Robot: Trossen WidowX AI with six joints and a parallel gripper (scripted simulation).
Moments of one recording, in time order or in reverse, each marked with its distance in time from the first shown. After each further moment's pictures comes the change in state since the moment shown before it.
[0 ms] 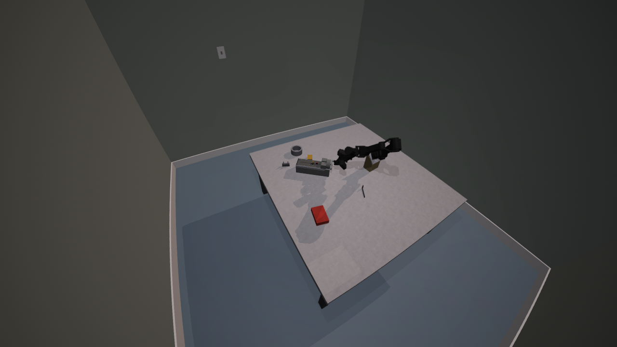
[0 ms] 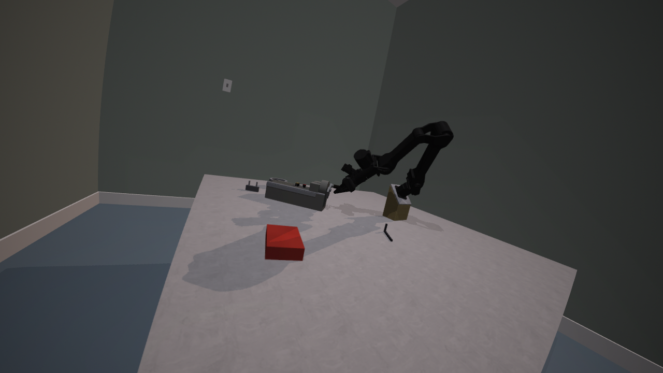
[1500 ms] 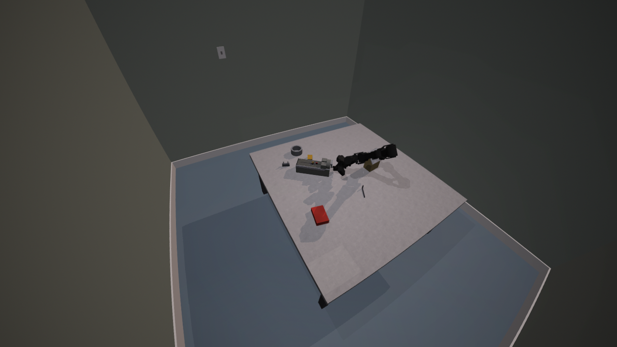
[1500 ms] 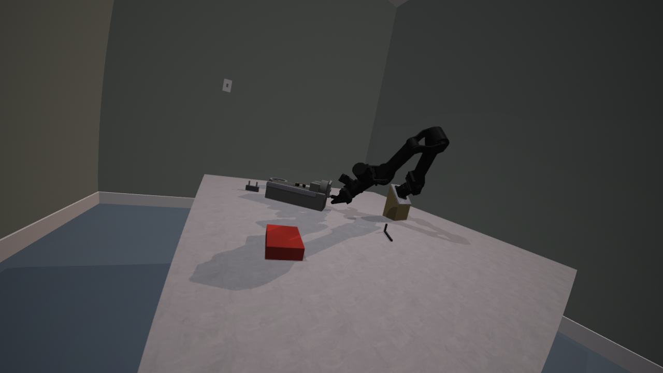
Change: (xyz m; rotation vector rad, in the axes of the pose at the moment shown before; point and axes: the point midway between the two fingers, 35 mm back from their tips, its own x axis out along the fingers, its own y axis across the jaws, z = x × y) arm 0.032 0.017 -0.033 0.017 -0.003 -0.032
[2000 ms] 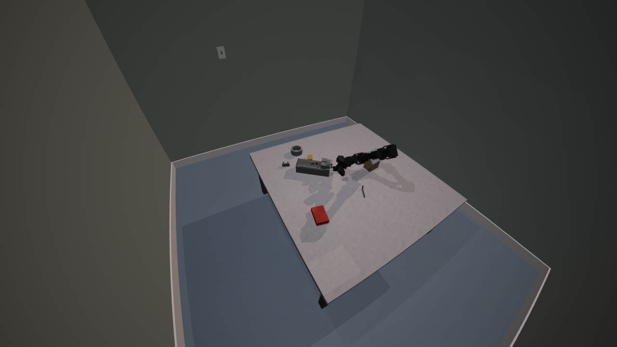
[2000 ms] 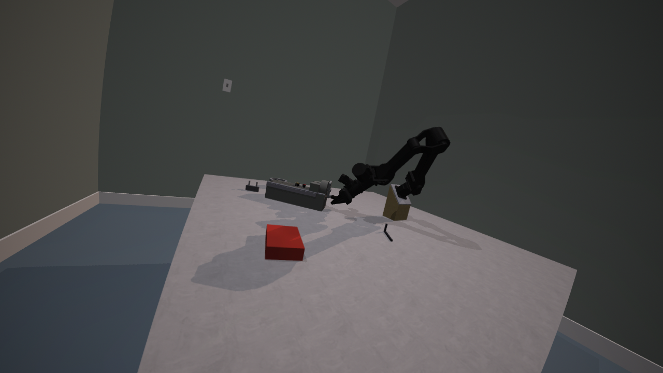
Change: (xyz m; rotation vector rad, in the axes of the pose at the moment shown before) arm 0.000 0.004 0.000 0.000 0.002 -0.004
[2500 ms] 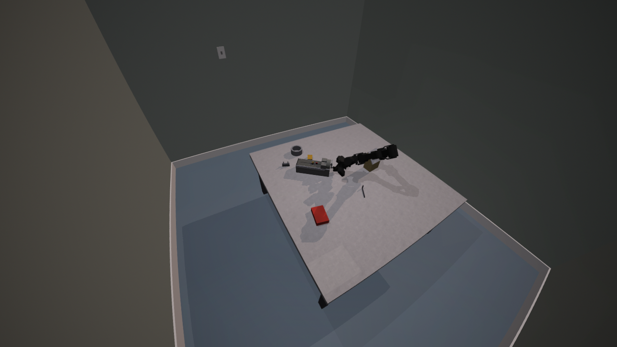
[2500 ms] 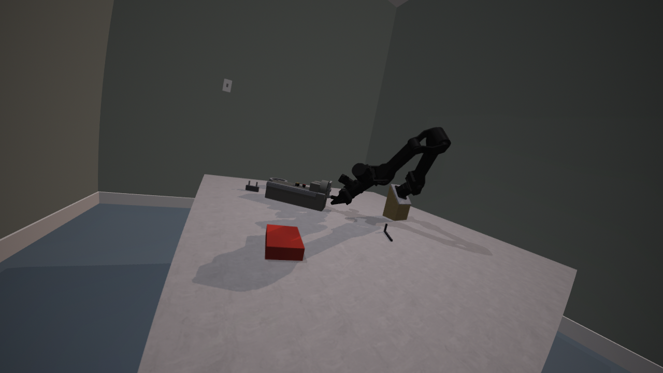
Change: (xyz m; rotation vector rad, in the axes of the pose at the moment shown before) arm 0.000 0.003 0.000 0.000 0.002 -0.002
